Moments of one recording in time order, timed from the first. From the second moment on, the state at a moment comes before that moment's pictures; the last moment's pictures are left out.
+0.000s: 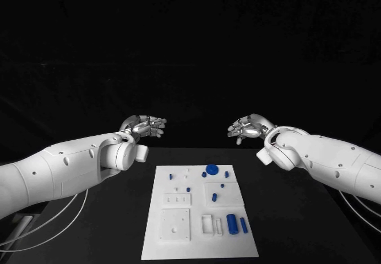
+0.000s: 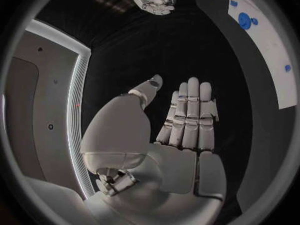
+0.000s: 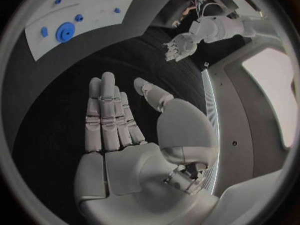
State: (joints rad) left arm 1.32 -0.68 -0.17 1.17 0.00 -0.40 0.26; left_hand 1.22 -0.12 0.43 -0.07 0.07 0.77 0.18 0.44 0.36 1.15 0.13 0.16 0.09 1.06 0.06 0.53 0.57 0.06 0.90 -0.03 0.40 1.31; right arm 1.28 -0.61 -0.09 1.04 -0.70 -0.25 0.12; right_hand 1.05 -0.10 0.63 -0.28 0.17 0.79 0.20 0.37 0.40 1.09 0.14 0.12 0.09 1.21 0.03 0.60 0.50 0.25 1.05 0.13 0.30 1.26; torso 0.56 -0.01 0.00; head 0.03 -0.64
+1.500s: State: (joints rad) left arm 1.34 -0.85 -0.17 1.50 -0.05 -0.37 0.29; left_hand 1.19 -0.13 0.48 -0.21 0.07 0.82 0.17 0.39 0.34 1.19 0.11 0.13 0.07 1.10 0.01 0.70 0.68 0.05 0.92 -0.09 0.64 1.31; right arm 1.22 -0.49 -0.09 0.98 -1.63 -0.30 0.07; right_hand 1.14 -0.16 0.63 -0.29 0.19 0.85 0.16 0.36 0.38 1.12 0.12 0.07 0.07 1.33 0.00 1.13 0.81 0.21 1.32 -0.01 0.68 1.31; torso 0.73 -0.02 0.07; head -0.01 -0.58
